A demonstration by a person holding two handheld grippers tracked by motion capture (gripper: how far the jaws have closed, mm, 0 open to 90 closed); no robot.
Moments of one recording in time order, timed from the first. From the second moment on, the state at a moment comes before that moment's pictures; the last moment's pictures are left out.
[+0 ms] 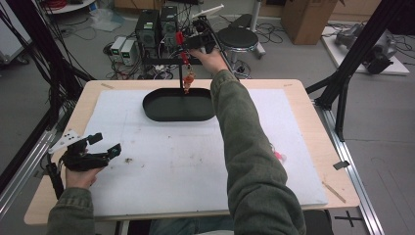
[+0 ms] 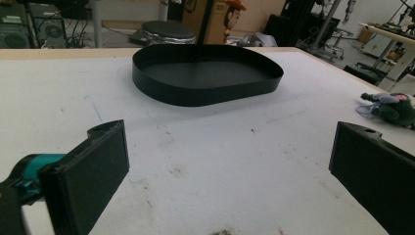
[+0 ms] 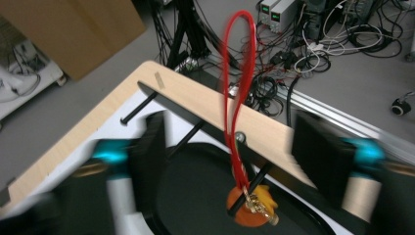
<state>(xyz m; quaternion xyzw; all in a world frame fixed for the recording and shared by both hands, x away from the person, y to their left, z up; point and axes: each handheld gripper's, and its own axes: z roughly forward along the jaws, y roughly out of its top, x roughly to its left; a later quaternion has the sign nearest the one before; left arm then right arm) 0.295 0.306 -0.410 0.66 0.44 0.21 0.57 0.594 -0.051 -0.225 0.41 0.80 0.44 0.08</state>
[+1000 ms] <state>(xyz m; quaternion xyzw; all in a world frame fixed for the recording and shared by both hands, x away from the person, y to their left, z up) 0.294 0.303 -0.410 0.67 0.44 0.21 0.56 0.519 -0.108 -0.228 0.32 0.81 0.48 0.10</state>
